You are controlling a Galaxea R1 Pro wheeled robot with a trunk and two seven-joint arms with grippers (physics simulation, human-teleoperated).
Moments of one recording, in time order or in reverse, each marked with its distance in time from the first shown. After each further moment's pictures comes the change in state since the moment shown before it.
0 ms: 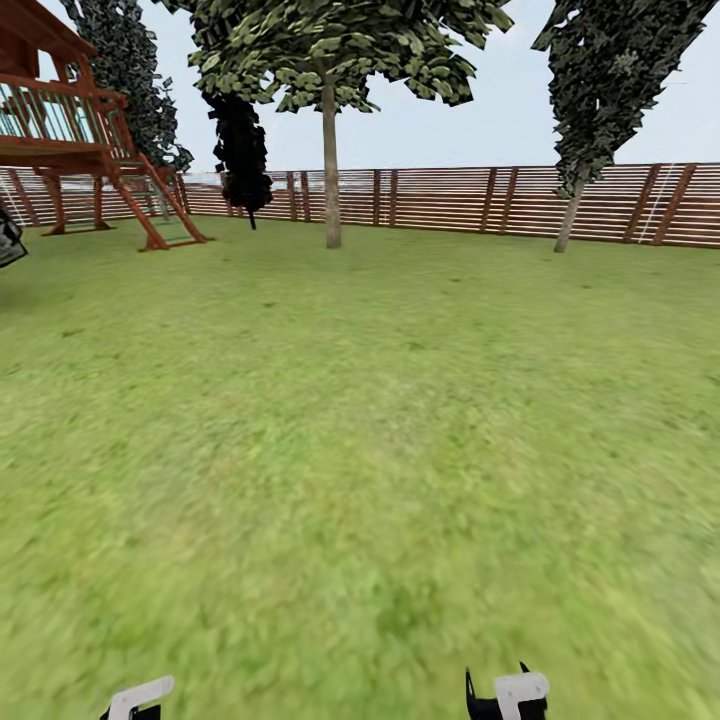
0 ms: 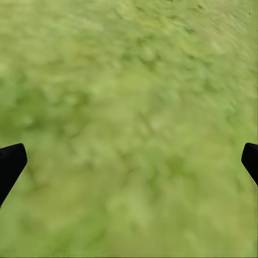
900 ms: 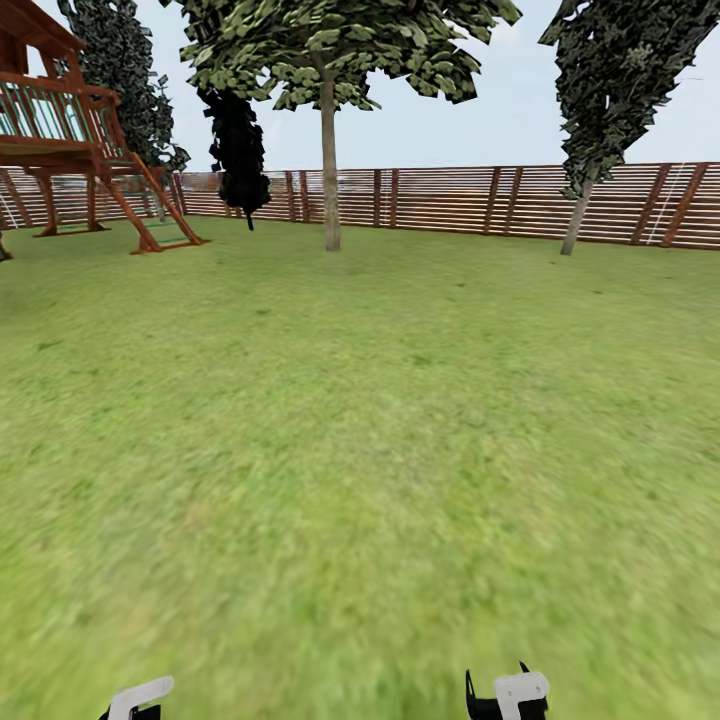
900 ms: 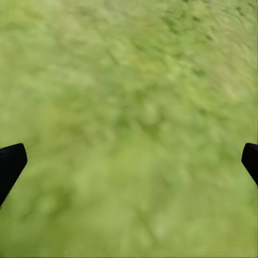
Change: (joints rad) left arm 0.000 0.000 0.000 0.000 0.000 0.000 0.000; right arm 0.000 0.000 0.000 0.000 0.000 0.000 0.000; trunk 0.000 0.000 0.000
